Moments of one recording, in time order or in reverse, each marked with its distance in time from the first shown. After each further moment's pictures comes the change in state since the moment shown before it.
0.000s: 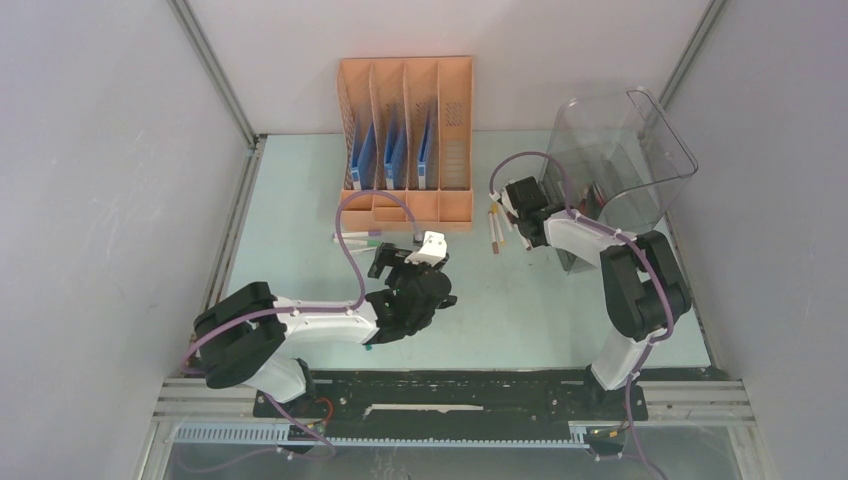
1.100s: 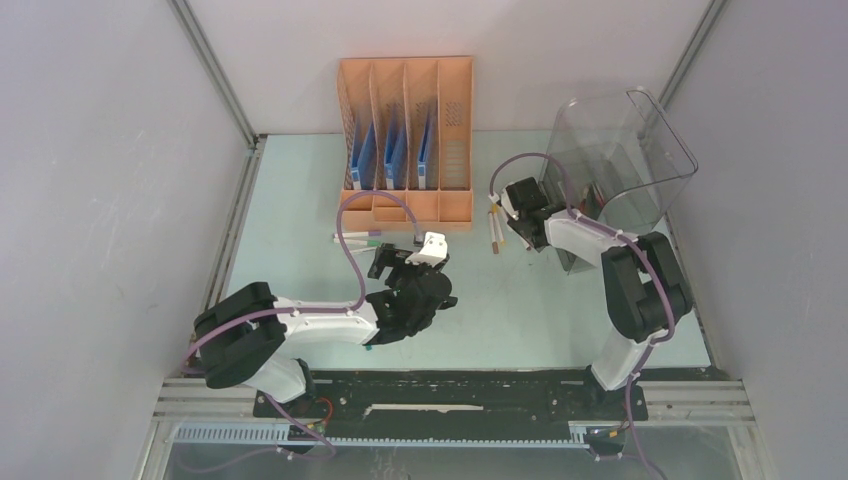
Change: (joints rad) left arm -0.008 0.000 0.000 0.006 -0.015 0.015; right arm 0.004 -0.012 0.003 -0.054 -0.079 0.051
